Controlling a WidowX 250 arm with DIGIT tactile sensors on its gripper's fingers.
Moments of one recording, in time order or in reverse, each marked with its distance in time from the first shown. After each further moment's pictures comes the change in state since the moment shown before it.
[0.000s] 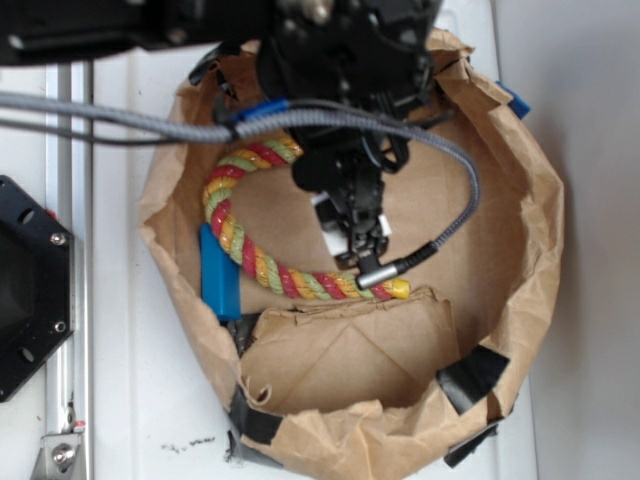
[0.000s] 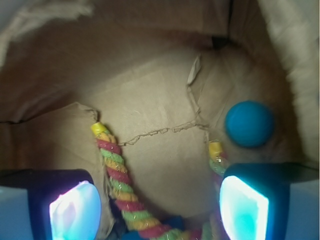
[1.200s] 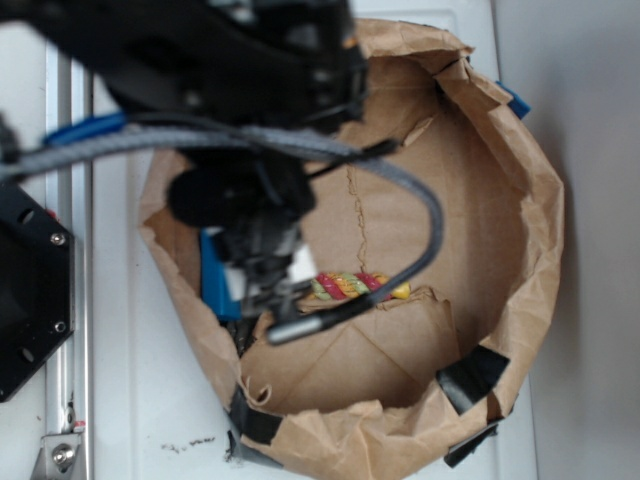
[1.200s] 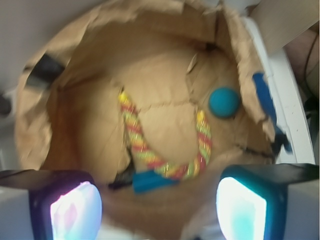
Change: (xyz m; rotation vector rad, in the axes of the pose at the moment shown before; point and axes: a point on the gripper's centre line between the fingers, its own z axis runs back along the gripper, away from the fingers) arm -0.026 -0.017 0.077 0.060 -0.015 -0.083
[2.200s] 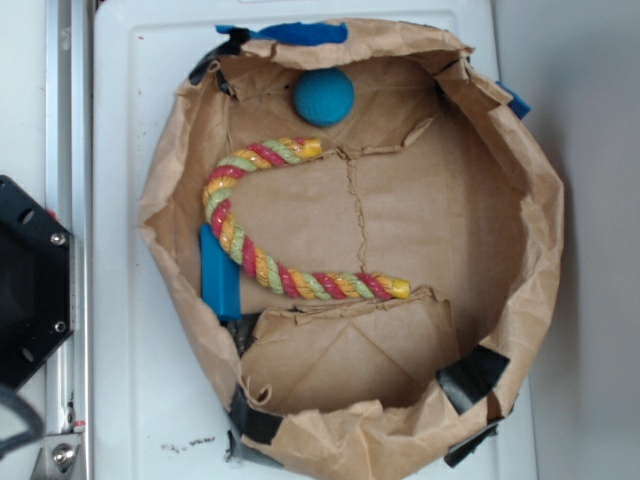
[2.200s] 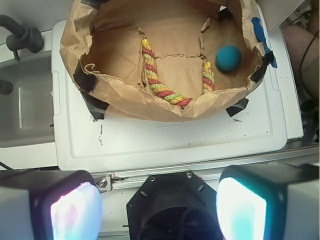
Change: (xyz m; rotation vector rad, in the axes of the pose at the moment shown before) arm -0.113 -0.007 0.051 -0.015 -0.006 -0.201
